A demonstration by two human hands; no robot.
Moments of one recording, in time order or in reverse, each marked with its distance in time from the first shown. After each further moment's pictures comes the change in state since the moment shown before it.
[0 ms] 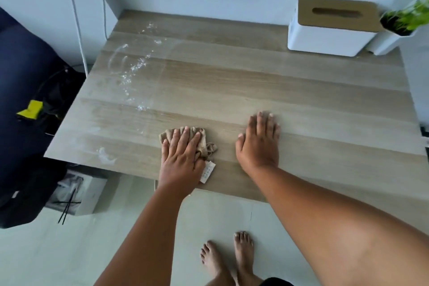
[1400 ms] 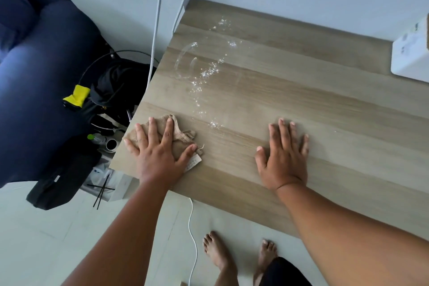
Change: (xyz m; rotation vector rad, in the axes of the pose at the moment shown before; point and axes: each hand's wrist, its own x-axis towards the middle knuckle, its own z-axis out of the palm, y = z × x) left_hand 0.058 -0.222 -0.097 0.178 0.104 -0.351; right_hand 0.044 -0.148 0.044 -0.048 0.127 -0.162
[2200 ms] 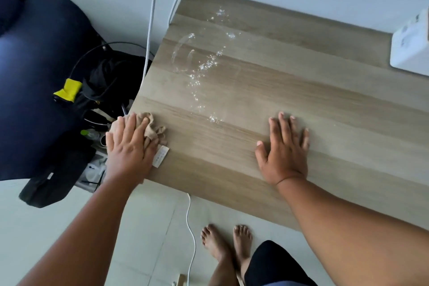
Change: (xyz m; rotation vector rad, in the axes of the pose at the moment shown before) left_hand 0.009 -0.067 -0.016 -0.091 -0.030 0.090; right_hand 0.000 -0.001 -0.001 -0.010 -0.022 0.010
